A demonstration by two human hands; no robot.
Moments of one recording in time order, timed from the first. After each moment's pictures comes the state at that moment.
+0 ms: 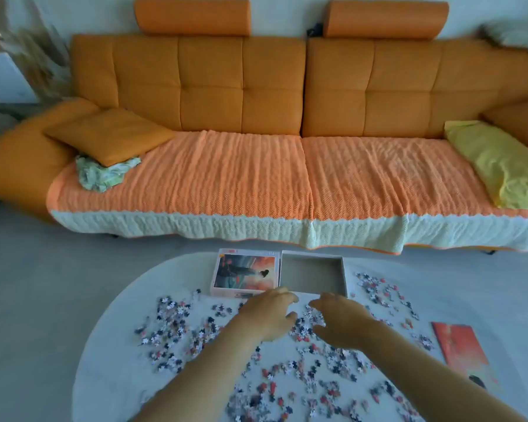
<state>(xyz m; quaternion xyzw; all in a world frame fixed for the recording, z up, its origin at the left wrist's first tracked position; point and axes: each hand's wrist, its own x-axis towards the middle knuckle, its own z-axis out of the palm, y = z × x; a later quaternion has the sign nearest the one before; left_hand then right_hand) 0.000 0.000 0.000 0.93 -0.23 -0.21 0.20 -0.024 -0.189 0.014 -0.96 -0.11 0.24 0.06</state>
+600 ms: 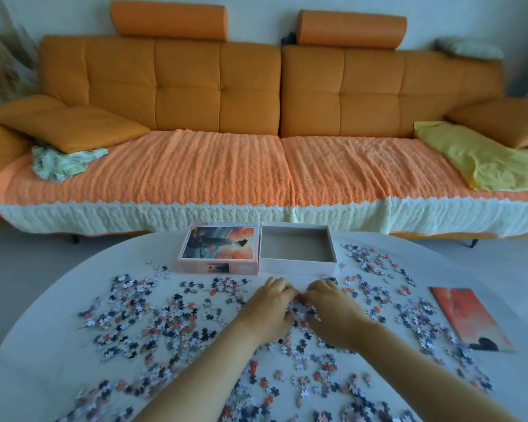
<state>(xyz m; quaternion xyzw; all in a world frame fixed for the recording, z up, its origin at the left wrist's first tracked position) -0.025 -0.037 -0.148 0.92 -0.33 -0.03 0.21 -0.056 -0.212 -0.123 -0.98 -0.13 0.09 0.10</state>
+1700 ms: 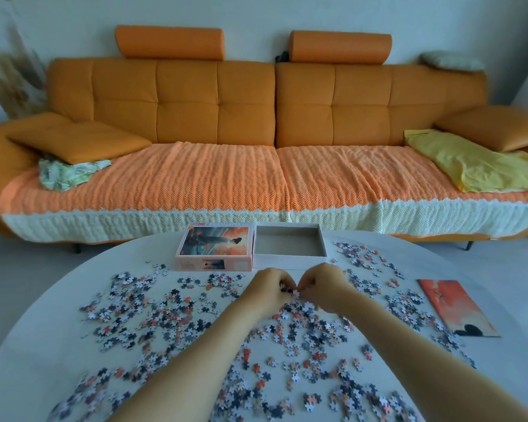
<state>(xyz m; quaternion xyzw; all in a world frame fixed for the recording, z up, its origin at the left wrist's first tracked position) -0.024 -0.054 -0.128 0.91 -0.19 -0.10 0.36 -0.047 -0.209 -0.094 -0.96 0.04 0.11 0.24</state>
